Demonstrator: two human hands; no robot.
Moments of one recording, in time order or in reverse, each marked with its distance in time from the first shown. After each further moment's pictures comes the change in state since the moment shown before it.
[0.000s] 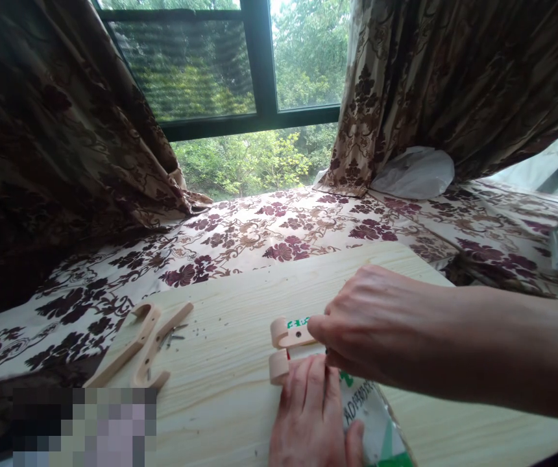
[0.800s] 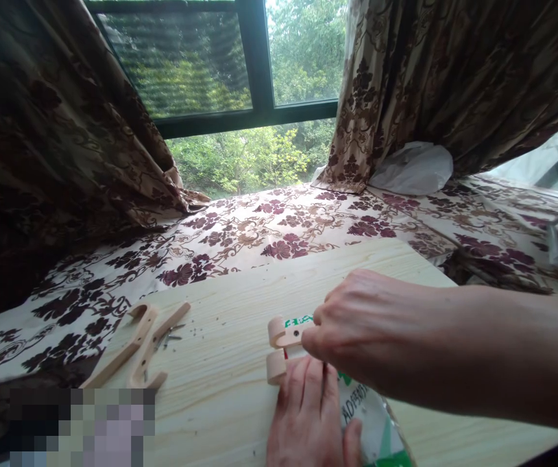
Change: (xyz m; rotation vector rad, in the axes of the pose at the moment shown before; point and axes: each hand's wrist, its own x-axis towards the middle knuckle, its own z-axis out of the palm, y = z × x) left_hand 0.000 -0.006 -0.003 0.046 -0.050 0.101; right_hand 0.002 -0.002 0.002 0.029 -0.012 -0.083
